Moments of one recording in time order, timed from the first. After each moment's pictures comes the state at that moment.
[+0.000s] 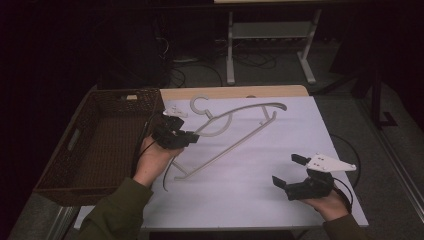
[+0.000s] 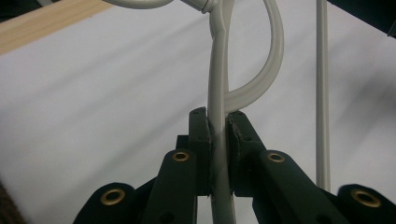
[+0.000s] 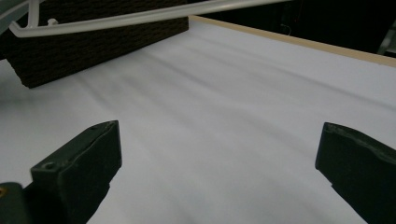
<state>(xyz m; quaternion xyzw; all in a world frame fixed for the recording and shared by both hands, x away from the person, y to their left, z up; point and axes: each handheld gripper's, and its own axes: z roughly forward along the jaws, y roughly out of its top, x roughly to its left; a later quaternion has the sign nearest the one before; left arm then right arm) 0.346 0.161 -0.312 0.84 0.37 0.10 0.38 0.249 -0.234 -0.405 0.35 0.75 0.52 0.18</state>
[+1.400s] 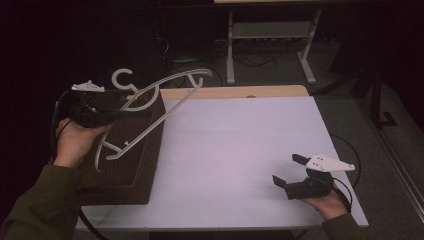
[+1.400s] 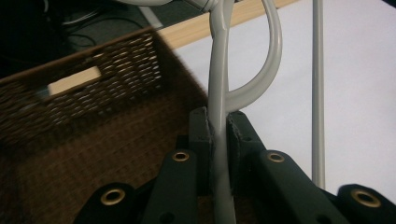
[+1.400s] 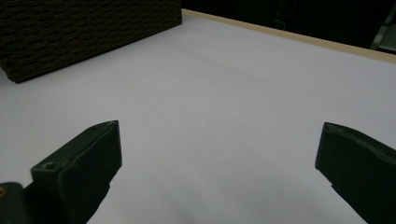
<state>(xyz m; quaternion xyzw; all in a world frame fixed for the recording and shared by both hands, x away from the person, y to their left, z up) 0.359 0.333 -0.253 0.80 0.45 0.20 0.35 0.252 -0.234 -0.409 0.36 0.76 0.51 0.19</state>
